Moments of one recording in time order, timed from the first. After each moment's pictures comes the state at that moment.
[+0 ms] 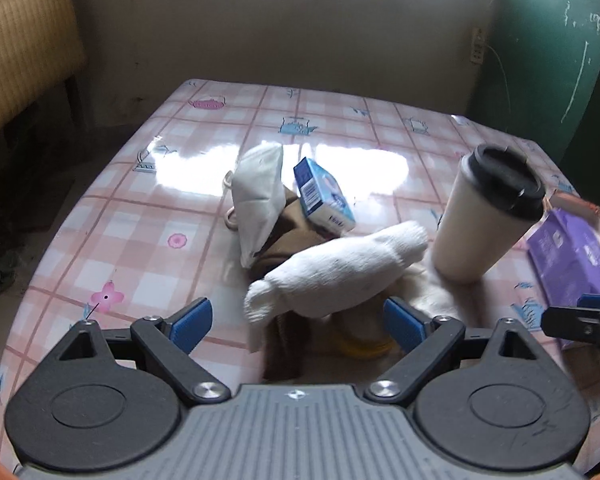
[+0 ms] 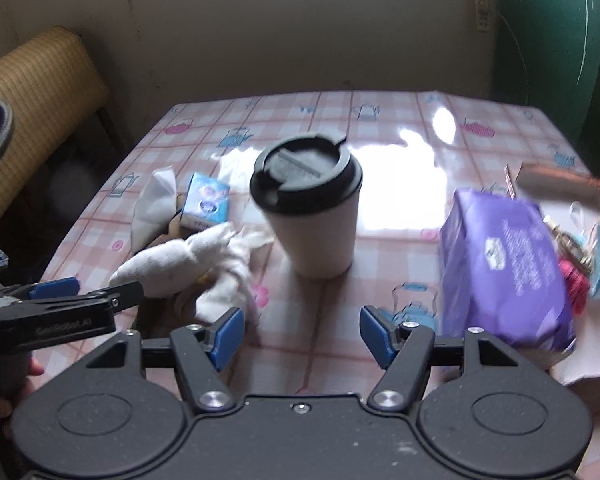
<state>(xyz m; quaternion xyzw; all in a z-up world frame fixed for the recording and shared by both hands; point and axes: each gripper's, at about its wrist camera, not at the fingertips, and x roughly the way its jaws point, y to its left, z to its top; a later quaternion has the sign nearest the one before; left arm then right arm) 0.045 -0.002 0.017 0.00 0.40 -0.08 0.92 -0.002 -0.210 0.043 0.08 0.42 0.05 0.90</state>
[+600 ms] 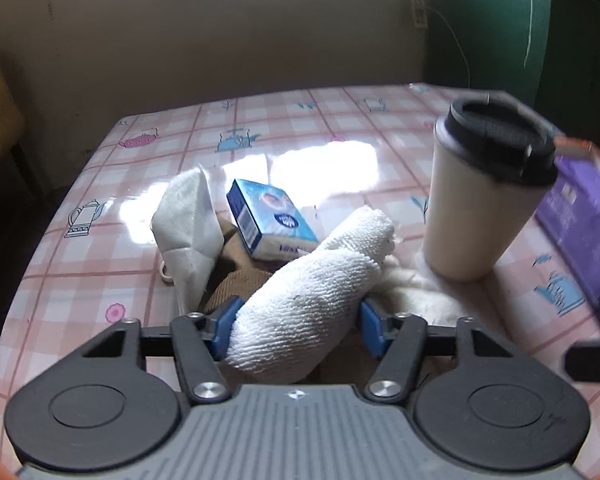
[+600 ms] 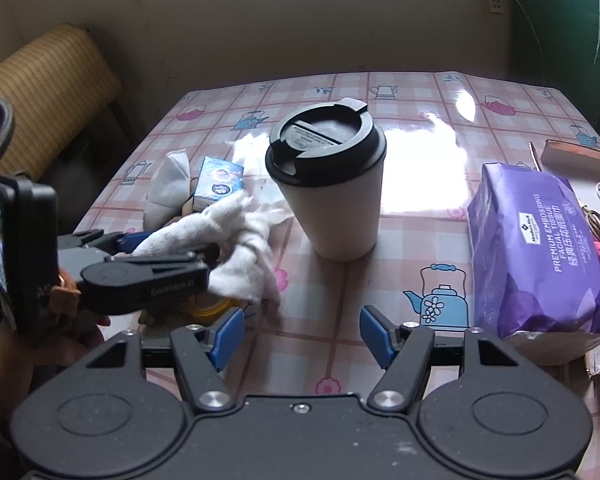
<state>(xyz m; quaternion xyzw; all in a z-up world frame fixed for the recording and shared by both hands) 0.087 -0.045 -0.006 0.09 0.36 -0.13 0.92 0.004 -0.205 0.029 0.09 0.43 0.07 0.90</state>
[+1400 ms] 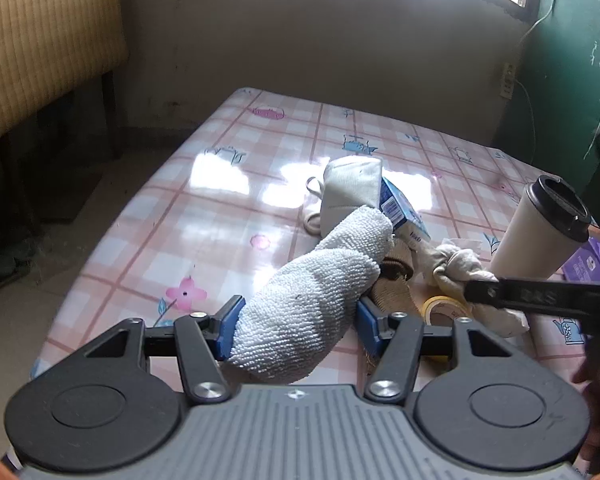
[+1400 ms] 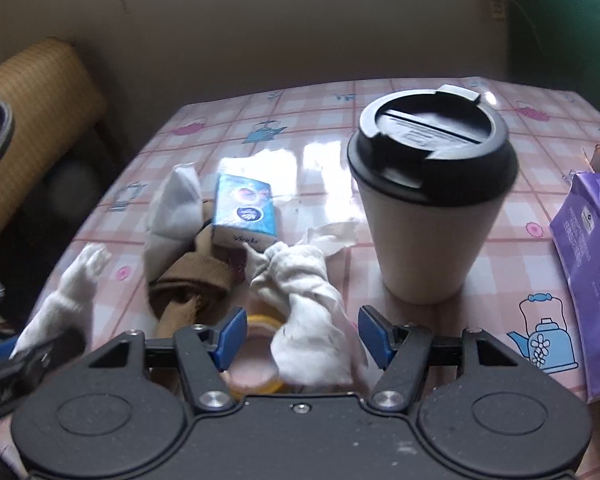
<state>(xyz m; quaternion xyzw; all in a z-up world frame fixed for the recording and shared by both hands) 0.036 0.050 0.013 -0.04 0.36 -0.04 0.93 0.069 -0.132 -0.013 0.11 0.39 0.01 0.91</state>
